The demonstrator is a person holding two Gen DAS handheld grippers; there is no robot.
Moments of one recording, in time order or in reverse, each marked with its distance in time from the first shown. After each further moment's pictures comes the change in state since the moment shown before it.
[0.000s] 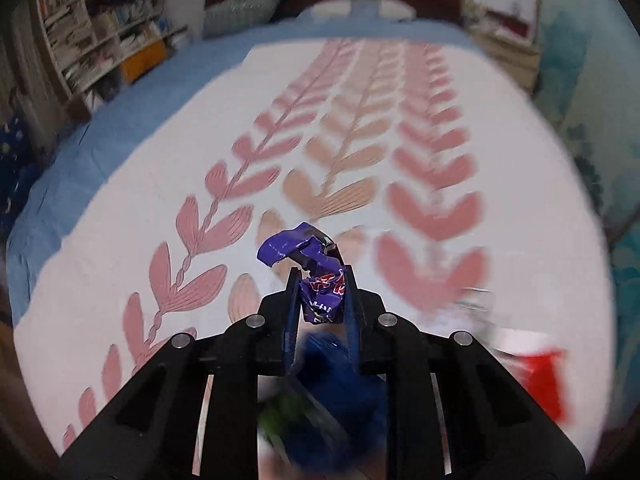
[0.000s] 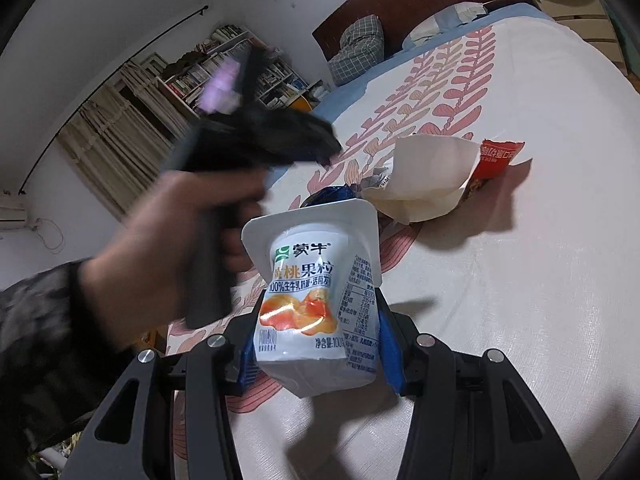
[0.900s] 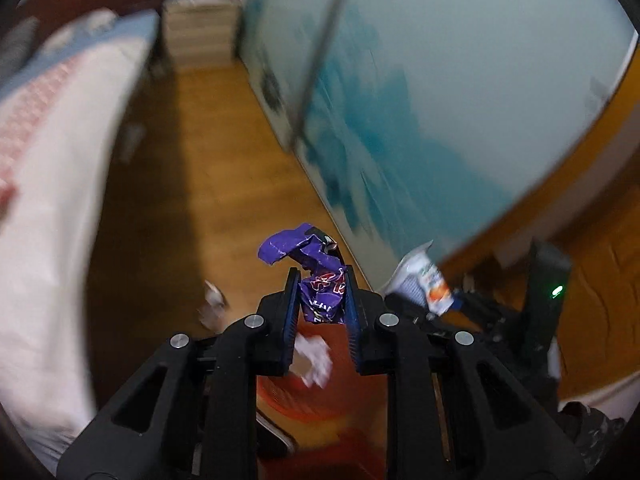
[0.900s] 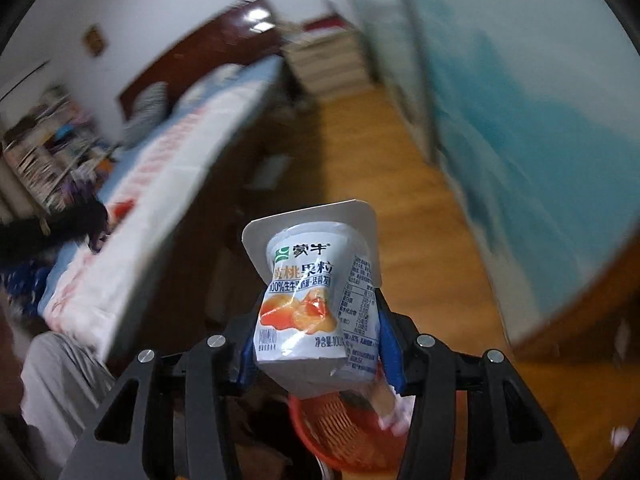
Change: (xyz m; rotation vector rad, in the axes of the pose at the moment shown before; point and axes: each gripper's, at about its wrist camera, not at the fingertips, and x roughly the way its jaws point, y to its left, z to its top) left arm -0.278 -0.413 -0.254 0.400 0.145 -0.724; right arm -0.529 -0.149 -0.205 0.323 -0.151 -0.753
